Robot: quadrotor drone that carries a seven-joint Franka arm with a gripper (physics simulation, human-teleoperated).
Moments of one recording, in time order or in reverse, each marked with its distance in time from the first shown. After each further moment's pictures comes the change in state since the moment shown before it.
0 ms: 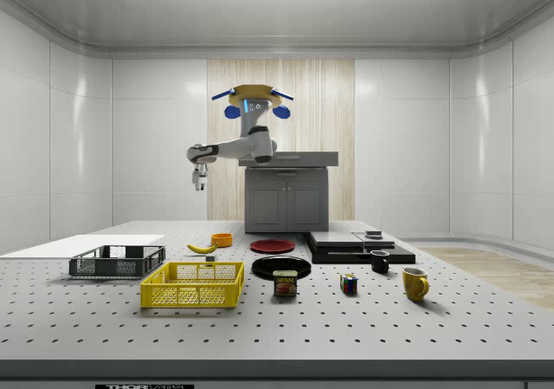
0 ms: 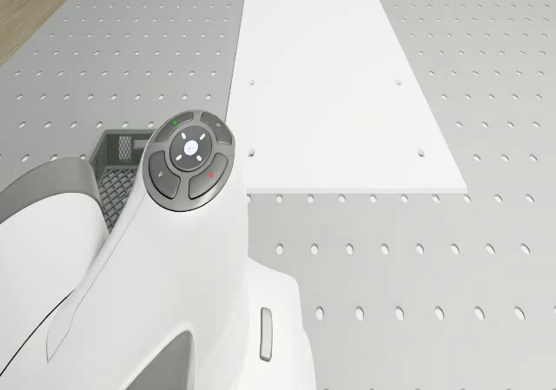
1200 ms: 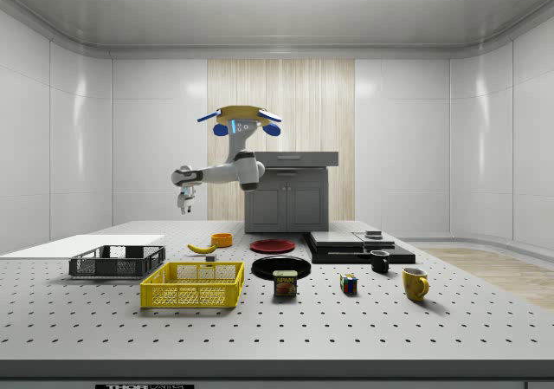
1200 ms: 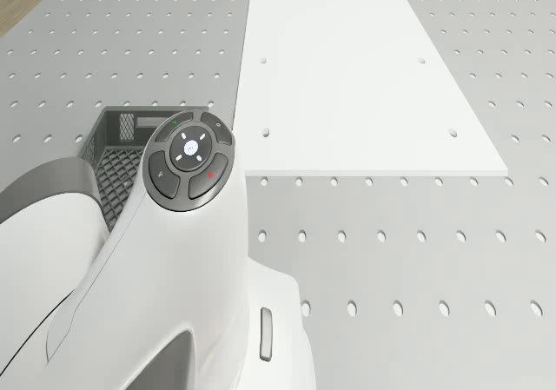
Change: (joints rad) arm 0.000 0.003 0.000 0.000 0.001 -0.003 0.000
